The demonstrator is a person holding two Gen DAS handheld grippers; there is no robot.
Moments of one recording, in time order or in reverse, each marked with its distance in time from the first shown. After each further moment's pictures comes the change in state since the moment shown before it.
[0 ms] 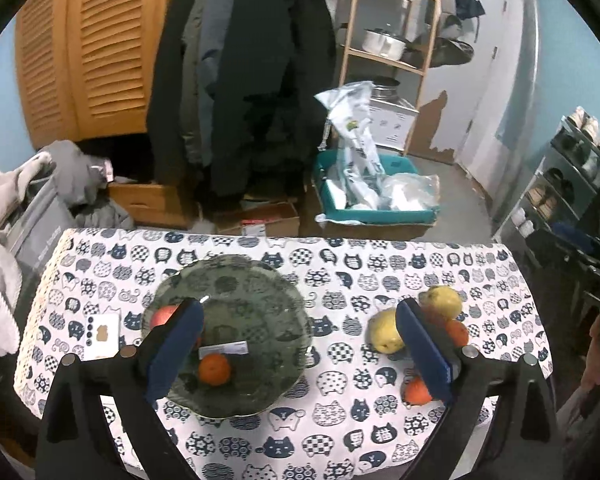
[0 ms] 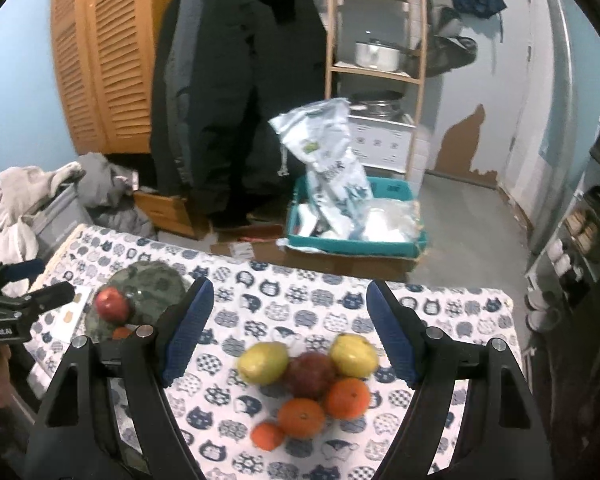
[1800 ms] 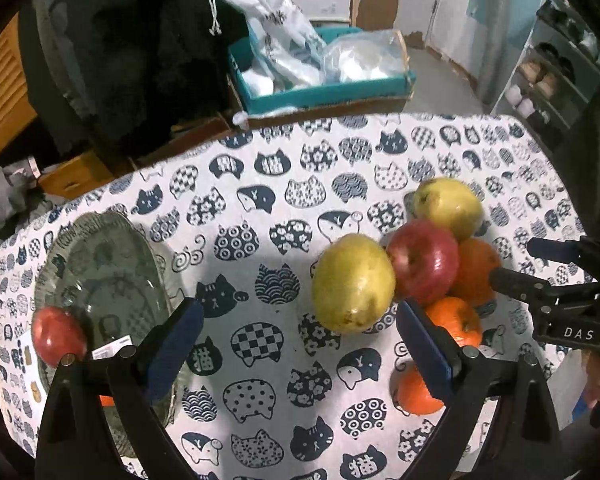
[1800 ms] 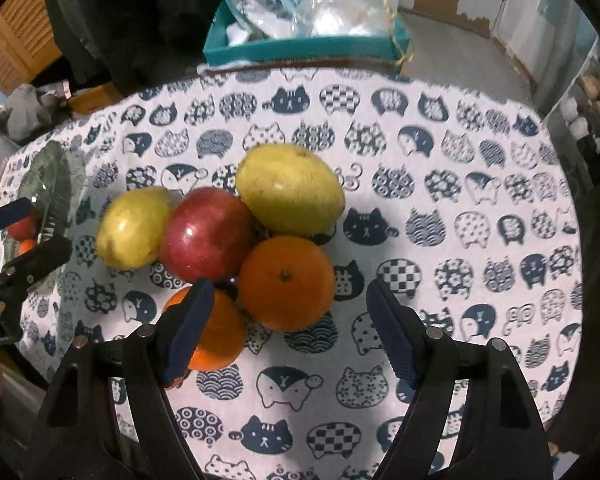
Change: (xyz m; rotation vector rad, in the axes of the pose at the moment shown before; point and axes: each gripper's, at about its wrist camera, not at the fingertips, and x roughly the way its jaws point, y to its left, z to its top) left arm 0.179 -0.112 -0.050 0.243 0.337 -0.010; right arm 0.151 -0.090 -0.130 0.175 0.527 0.001
